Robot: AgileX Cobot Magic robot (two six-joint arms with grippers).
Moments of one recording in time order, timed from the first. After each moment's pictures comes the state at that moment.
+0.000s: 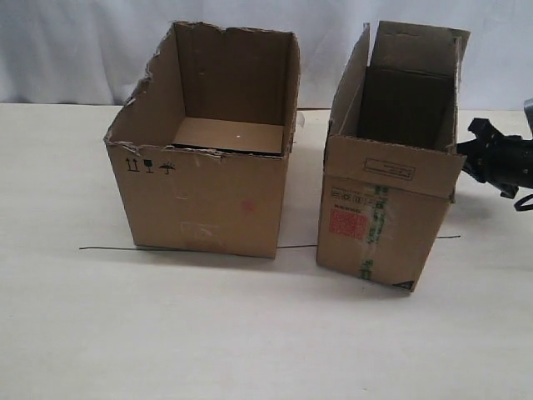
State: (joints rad) left arm 0.11 0.00 0.00 0.10 0.09 -0.13; right arm -0.24 2.21 -1.19 1.74 0.91 -1.40
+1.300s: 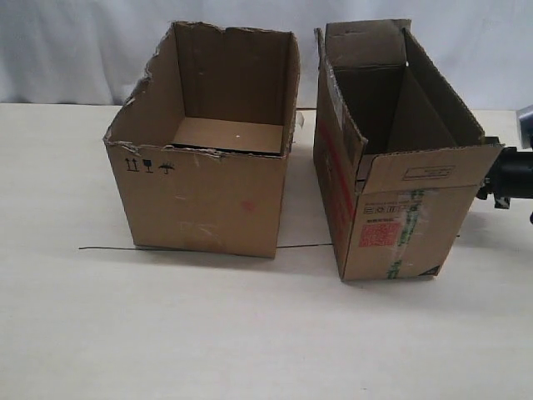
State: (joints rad) left arm 0.11 0.00 0.00 0.10 0.09 -0.13; right arm -0.29 2.24 -1.25 1.41 1.17 -1.30
